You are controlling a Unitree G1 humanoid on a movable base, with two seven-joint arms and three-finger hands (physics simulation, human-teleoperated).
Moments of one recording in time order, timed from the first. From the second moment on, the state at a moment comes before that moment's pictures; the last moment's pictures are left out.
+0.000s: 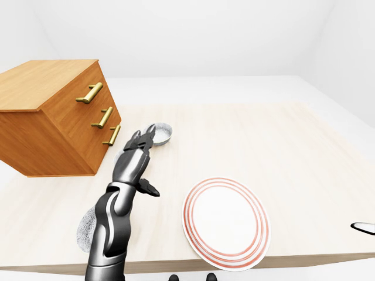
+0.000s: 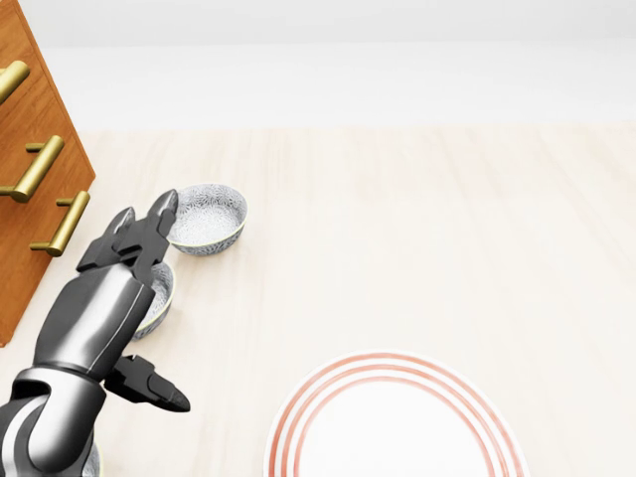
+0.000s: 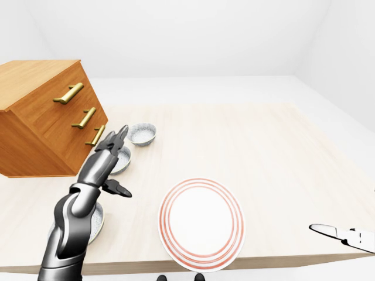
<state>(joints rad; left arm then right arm) -0.11 0.12 0.03 -0.31 0.91 0.09 -0.35 0.20 -0.20 -1.08 -0.46 0.22 0.09 0.58</state>
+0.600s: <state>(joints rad) -0.13 0.12 0.04 -0.29 1.11 0.09 -0.30 0.21 -0.20 -1.07 -0.44 0.21 0.09 0.59</state>
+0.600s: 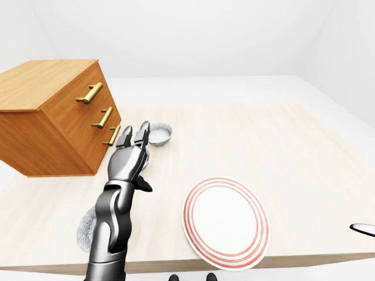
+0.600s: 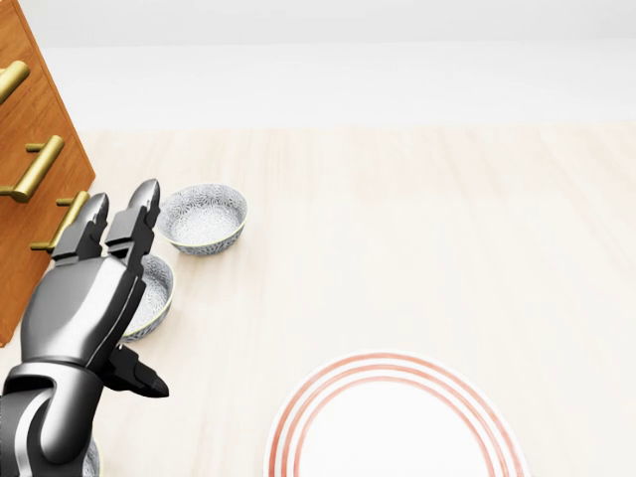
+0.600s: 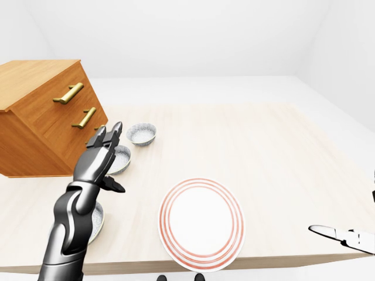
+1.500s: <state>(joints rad) -0.19 0.16 0.04 -0.18 1.29 0.09 -0.30 0.21 -0.20 -1.08 -0.45 0.21 0.09 0.59</state>
